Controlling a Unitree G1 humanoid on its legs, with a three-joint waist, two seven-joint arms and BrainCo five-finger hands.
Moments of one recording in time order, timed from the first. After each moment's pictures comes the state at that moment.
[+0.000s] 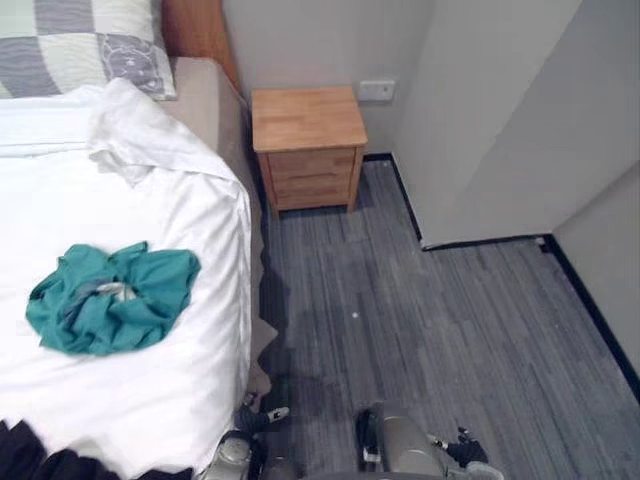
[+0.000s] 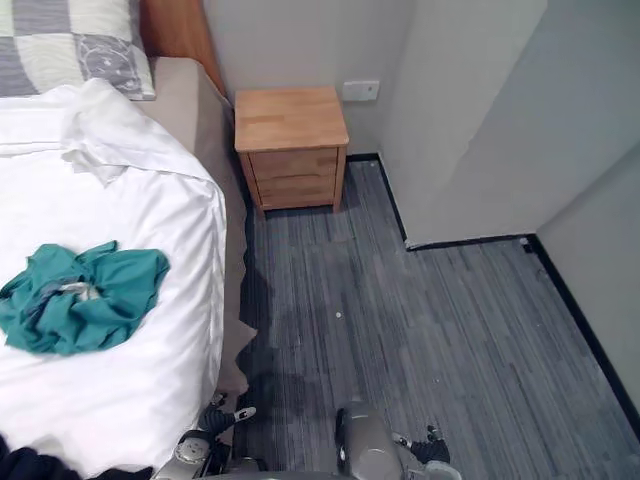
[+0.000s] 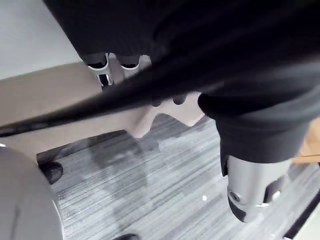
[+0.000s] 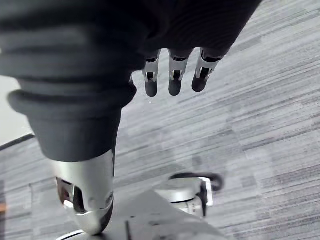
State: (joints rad) left arm 0.00 0.08 -0.03 1.00 0.21 -0.05 0.18; right arm 0.09 -0.08 -0.24 0.97 -0.03 -0.04 -0.14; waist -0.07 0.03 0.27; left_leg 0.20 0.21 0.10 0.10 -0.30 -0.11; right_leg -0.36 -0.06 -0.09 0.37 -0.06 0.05
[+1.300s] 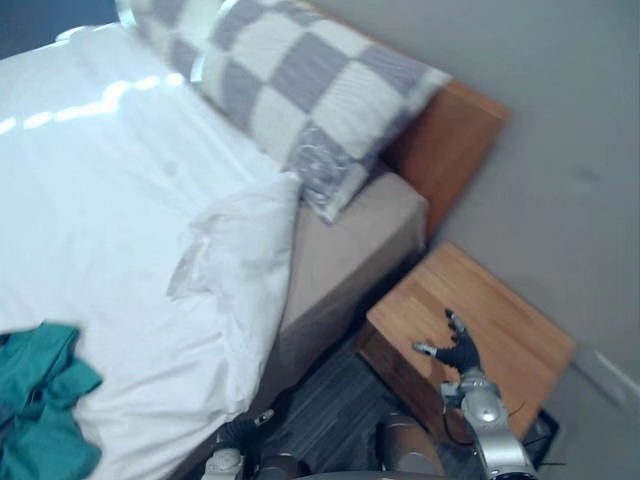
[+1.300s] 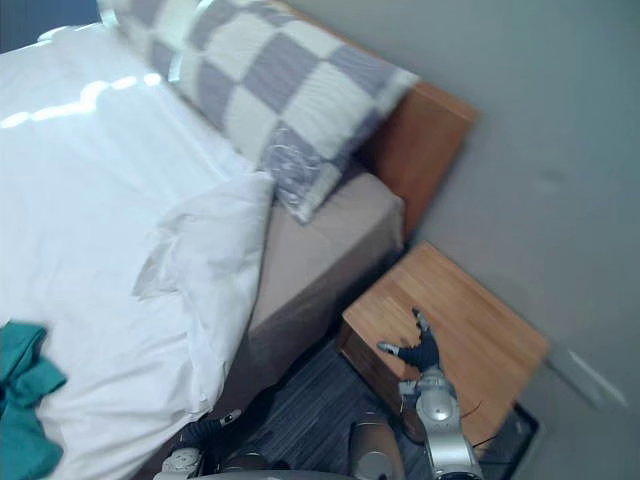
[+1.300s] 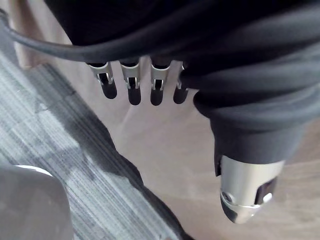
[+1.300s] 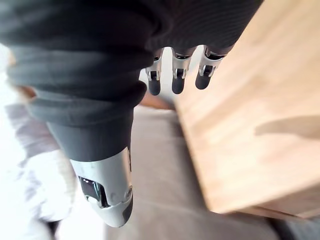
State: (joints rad) left arm 0.06 0.05 0.09 0.98 0.13 -0.04 0.22; right arm 0.13 -0.13 -0.06 0.16 -0.20 -0.07 -0.13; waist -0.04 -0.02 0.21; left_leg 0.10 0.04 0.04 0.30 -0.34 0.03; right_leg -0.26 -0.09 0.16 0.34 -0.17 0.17
